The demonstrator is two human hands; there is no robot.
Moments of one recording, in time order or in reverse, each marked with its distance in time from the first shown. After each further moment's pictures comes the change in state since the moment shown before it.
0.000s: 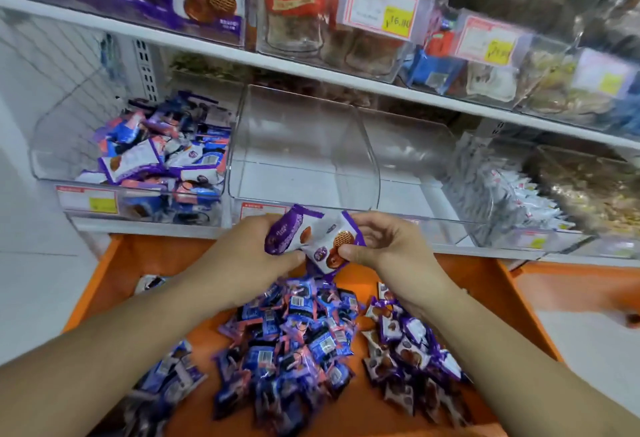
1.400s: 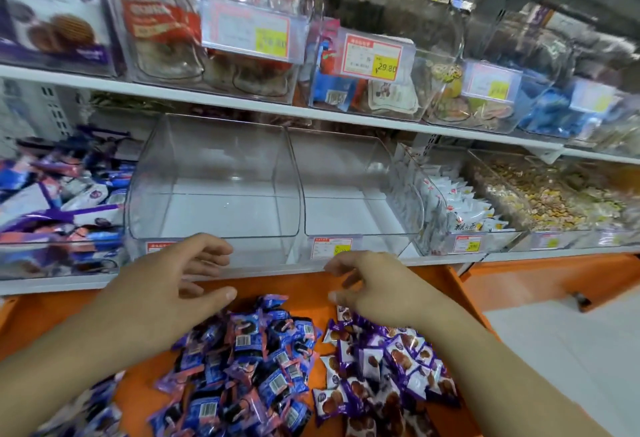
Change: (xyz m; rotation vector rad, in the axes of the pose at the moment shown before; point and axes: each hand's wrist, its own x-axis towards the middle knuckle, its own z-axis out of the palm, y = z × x) left_hand 0.010 0.017 0.011 0.118 0.014 0.139; right_hand -0.006 0.006 -0.099 -0.867 -0.186 0.118
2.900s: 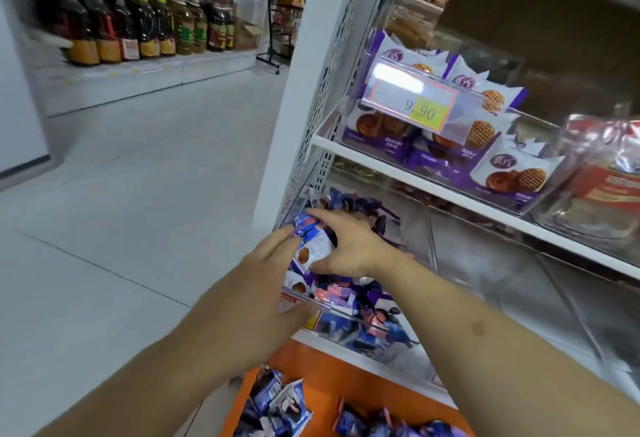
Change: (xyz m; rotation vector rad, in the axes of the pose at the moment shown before) left_hand -0.052 -0.176 -0.212 0.210 0.396 -0.094; right_hand 0.288 -0.389 0.121 -0.264 -0.017 -0.478
